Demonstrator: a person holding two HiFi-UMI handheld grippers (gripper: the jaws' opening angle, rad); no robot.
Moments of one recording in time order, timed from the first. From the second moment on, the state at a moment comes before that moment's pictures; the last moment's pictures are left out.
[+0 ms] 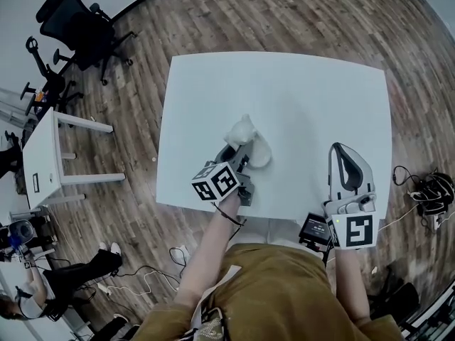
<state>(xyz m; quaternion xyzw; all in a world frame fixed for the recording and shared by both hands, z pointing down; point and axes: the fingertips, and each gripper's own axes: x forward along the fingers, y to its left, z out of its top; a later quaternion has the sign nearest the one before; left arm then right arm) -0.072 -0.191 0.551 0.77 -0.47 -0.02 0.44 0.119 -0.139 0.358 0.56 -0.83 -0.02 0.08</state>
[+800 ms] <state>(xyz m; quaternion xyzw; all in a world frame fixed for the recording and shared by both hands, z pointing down) -0.076 -0.192 0.603 0.63 -0.45 -0.16 0.62 0.088 -0.147 0.390 0.53 -0.84 0.01 0.10</state>
